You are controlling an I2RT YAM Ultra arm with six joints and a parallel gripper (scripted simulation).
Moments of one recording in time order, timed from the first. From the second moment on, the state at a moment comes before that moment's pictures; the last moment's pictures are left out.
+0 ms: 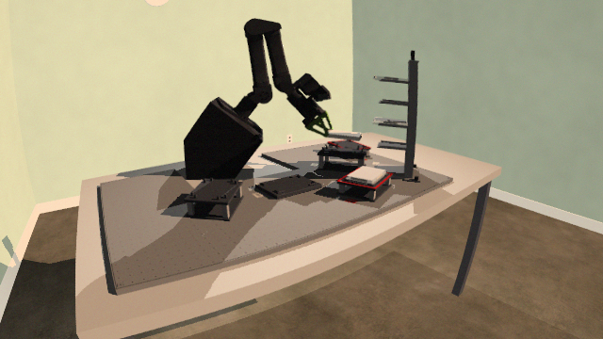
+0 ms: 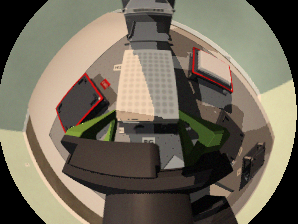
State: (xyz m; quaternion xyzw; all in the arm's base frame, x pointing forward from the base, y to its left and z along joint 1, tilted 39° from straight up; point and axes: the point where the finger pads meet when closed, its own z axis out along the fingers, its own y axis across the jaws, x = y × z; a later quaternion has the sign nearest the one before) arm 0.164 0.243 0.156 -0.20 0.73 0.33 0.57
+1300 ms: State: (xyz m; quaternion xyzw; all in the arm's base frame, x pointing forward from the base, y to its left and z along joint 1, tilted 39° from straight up) arm 0.153 0.223 0.179 -0.20 0.73 0.32 0.56
